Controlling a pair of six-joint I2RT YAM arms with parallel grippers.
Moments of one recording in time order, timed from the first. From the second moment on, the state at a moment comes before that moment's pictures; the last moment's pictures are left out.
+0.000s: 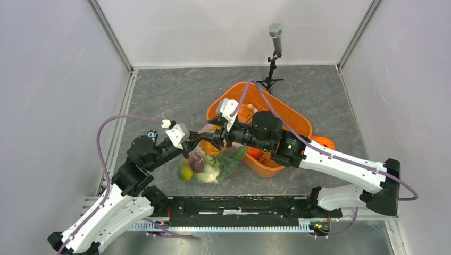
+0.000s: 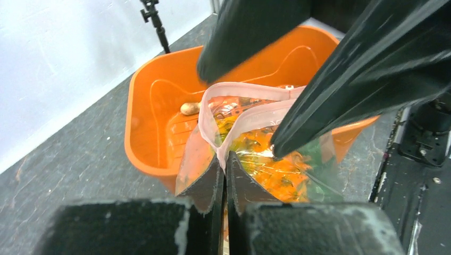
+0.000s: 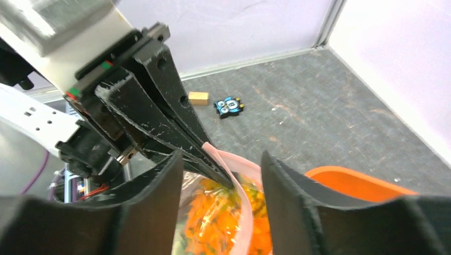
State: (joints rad) left arm -0.69 0.54 0.68 -0.13 0.29 0.13; right arm 1.13 1.26 1.18 0.02 -0.07 -0.06
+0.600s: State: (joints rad) left arm -0.69 0.42 0.60 -0.13 0.21 0.14; right arm 0.55 0.84 0.67 0.14 -0.42 -0.08
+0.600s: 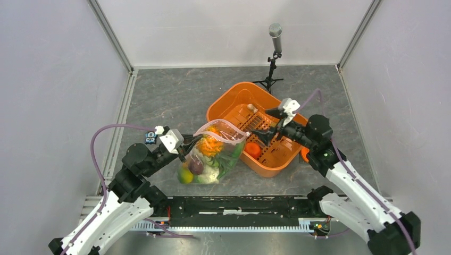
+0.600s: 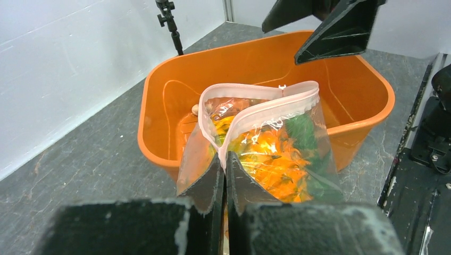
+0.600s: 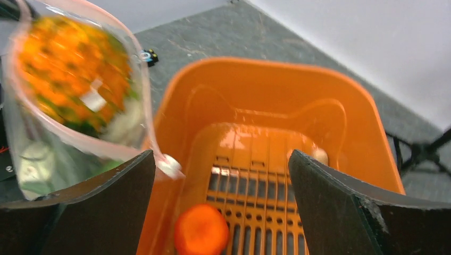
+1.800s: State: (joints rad) left arm -0.69 0.32 0.60 -0.16 0.30 0.12; right arm 0.45 1.25 0.43 0.91 -1.02 0.29
